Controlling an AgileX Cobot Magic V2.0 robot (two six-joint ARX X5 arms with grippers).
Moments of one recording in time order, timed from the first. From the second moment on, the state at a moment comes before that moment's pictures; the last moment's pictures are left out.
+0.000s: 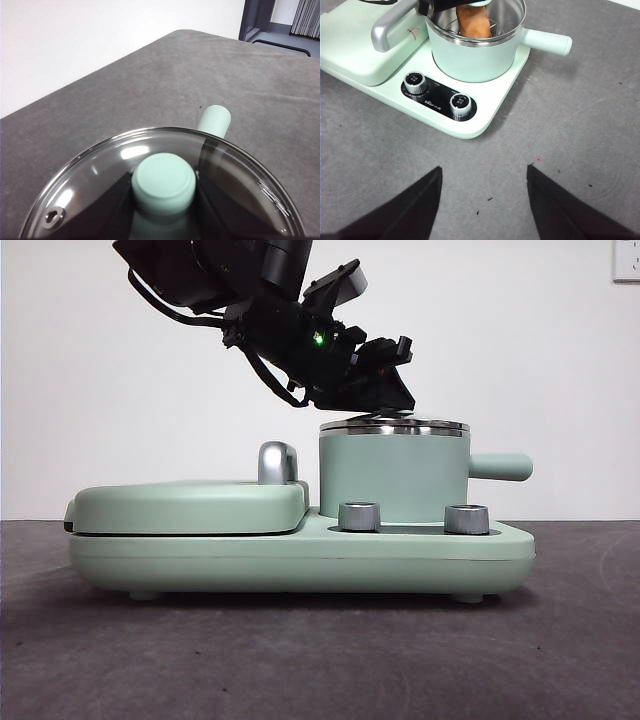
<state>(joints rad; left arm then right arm) -0.62 1.97 1.44 0.26 0.27 0.14 0.44 0.58 0.97 -1.00 0.00 -0.01</state>
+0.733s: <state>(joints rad) -0.59 1.60 1.44 -0.21 0.27 0.08 0.44 0.58 0.97 -1.05 0.00 -0.01</state>
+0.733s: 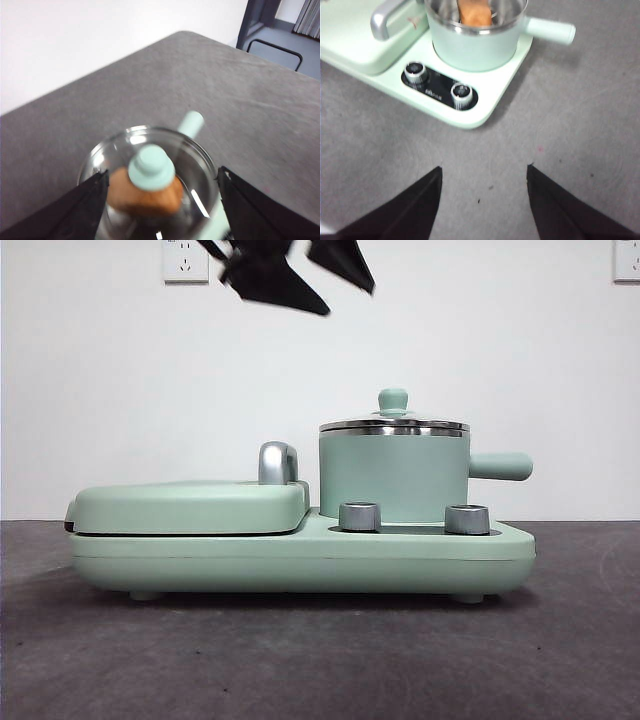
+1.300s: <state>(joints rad) -0.60 1.13 0.99 -0.35 0.23 -0.04 0.44 0.58 0.97 -1.08 0.00 -0.01</state>
